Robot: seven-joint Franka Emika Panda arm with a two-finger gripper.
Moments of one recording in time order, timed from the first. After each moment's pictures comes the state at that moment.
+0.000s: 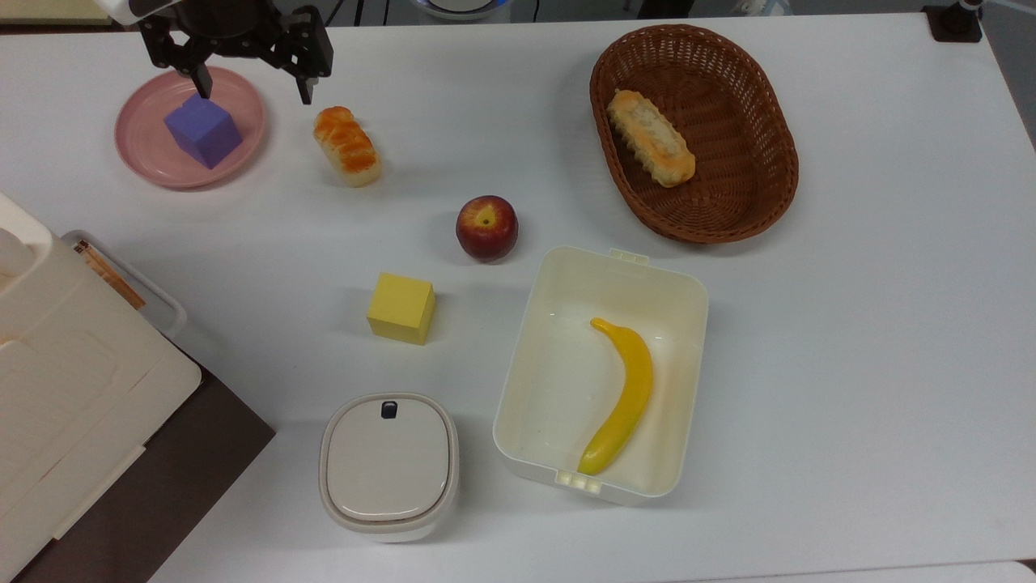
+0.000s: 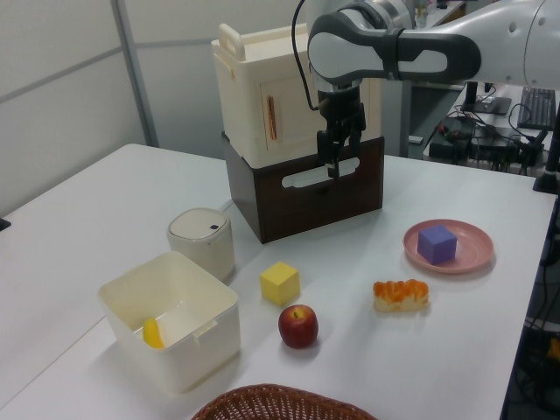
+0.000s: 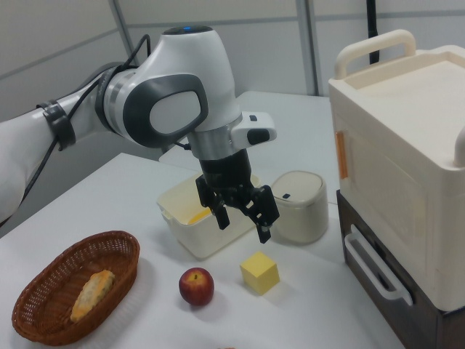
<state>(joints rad) -0.11 0.22 -0.11 -1.40 -0.06 1.60 -0.22</state>
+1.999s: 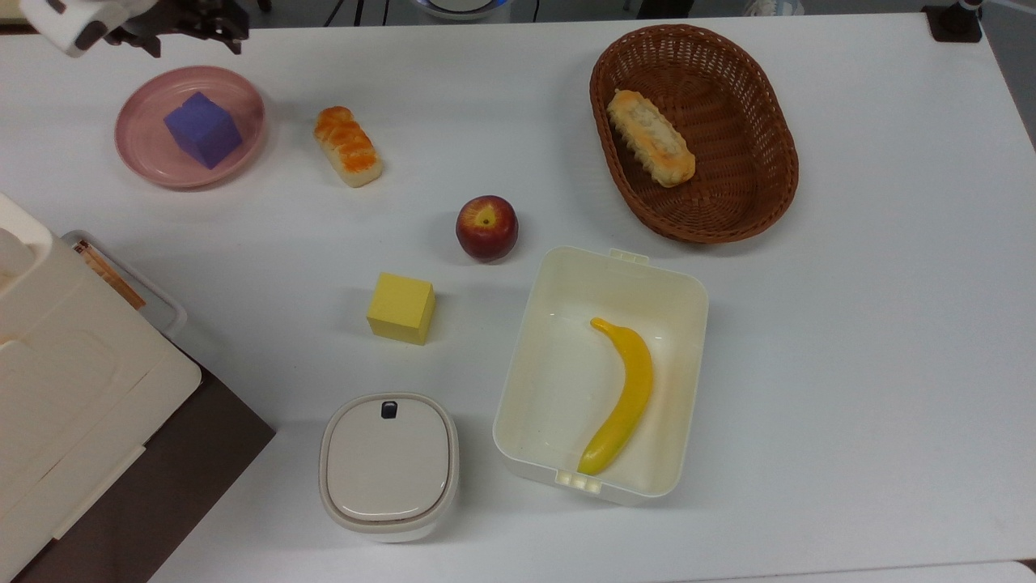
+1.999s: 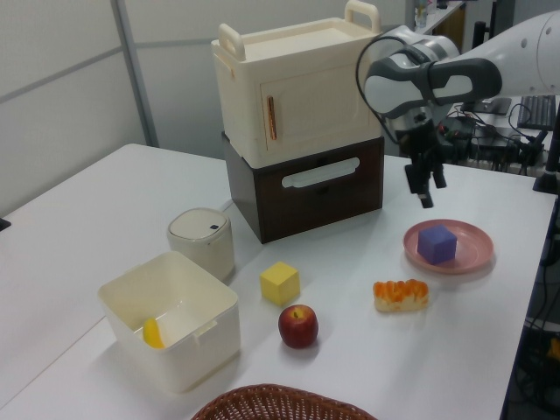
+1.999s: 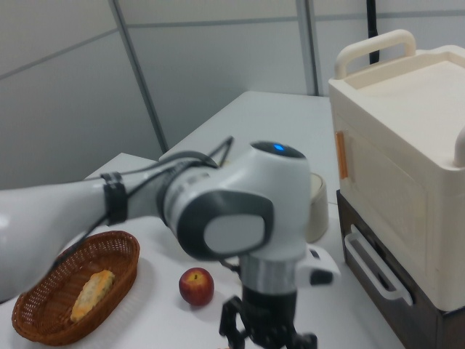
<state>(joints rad) -0.27 0.19 -0.21 -1.69 -0.13 1.55 -0.52</state>
